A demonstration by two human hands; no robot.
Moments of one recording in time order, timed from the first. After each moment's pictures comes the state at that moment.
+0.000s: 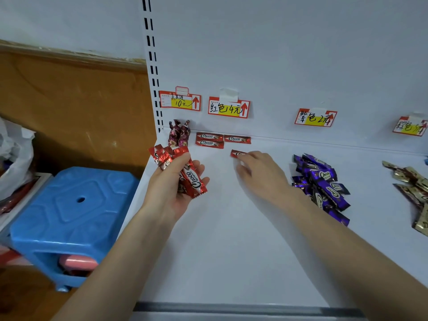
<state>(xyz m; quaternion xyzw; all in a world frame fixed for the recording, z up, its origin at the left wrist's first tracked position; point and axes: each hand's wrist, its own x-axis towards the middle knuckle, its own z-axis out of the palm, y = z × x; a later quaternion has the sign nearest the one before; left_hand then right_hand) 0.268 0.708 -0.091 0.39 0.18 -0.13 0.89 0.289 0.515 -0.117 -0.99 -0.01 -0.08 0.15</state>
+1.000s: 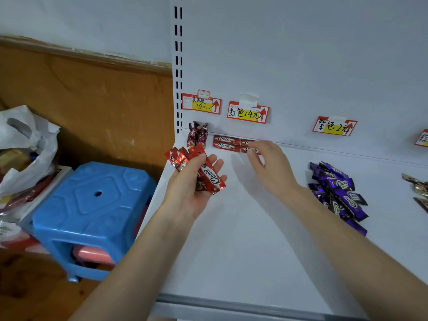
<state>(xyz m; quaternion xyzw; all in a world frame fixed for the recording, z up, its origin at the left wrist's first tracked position) 0.269 0.709 -0.090 0.33 0.18 -0.13 0.92 0.300 0.535 -0.102 -0.94 -0.06 -0.20 0.26</state>
